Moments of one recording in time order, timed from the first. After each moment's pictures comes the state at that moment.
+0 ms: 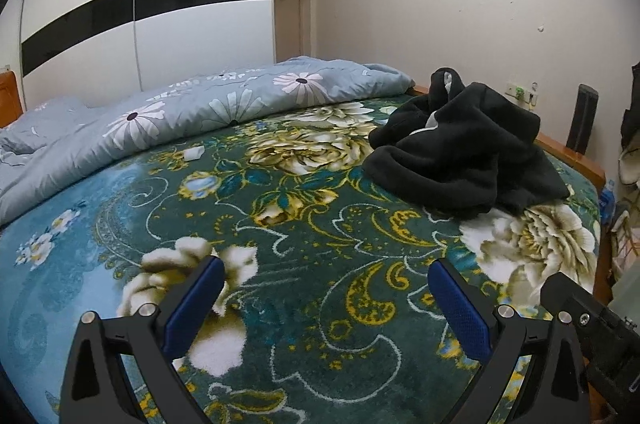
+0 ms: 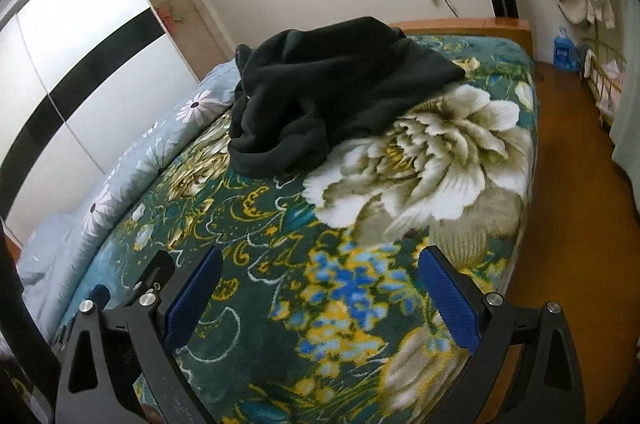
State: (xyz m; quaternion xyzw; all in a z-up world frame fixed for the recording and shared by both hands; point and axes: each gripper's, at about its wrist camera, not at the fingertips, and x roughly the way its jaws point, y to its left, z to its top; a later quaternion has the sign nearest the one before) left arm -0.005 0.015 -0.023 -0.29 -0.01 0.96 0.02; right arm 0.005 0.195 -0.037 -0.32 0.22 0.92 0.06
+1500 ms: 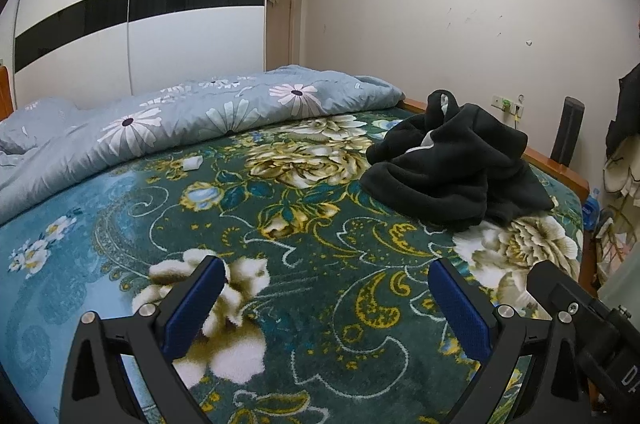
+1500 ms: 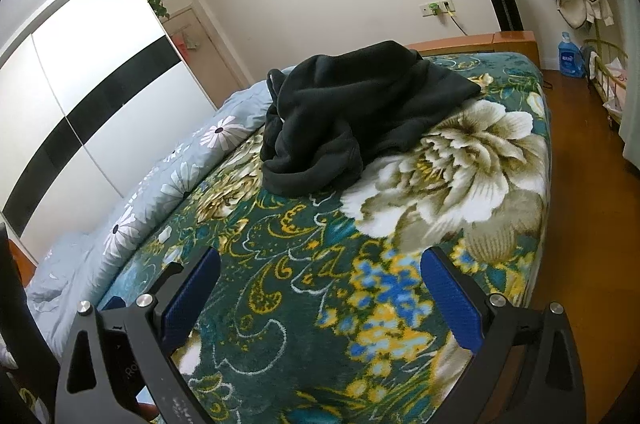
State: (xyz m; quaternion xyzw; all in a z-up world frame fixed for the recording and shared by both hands) left arm -0.001 -0.008 -0.007 -0.28 -0.02 0.96 0.05; right arm 0.015 0.174 -0.029 -0.26 0.25 0.93 0.05
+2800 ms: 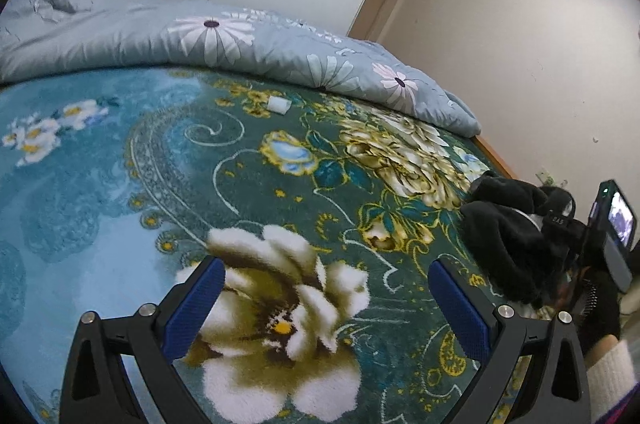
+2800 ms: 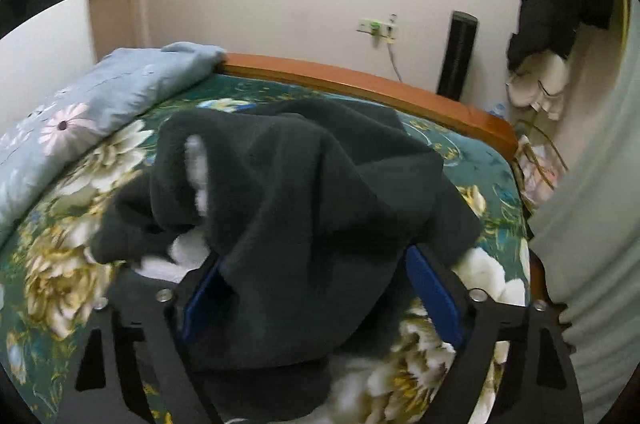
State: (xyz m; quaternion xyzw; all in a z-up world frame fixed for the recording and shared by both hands) left arm -0.047 -0.129 -0.040 -0.34 -0.23 0.91 -0.03; right arm -0.232 0.215 -0.015 -0.36 0.09 0.89 0.27
